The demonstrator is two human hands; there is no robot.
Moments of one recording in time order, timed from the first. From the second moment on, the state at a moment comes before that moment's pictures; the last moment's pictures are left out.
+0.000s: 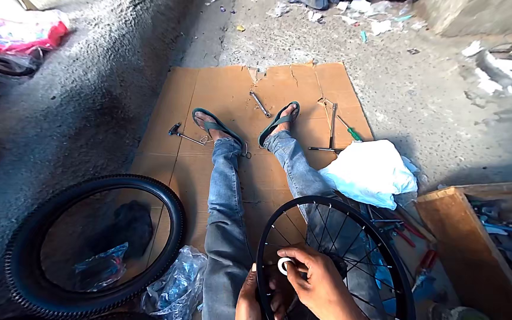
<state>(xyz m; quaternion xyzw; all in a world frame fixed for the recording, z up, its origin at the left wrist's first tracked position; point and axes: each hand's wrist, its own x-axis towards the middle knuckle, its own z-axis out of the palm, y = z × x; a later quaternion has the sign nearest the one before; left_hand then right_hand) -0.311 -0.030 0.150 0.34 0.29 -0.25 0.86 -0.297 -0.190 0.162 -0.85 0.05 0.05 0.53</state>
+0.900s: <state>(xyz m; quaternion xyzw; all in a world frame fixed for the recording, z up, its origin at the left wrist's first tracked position) -0.314 -0.031 0.144 0.24 0.32 -0.26 0.88 -0.303 -0.167 0.158 -0.99 -0.01 -0.01 0.16</state>
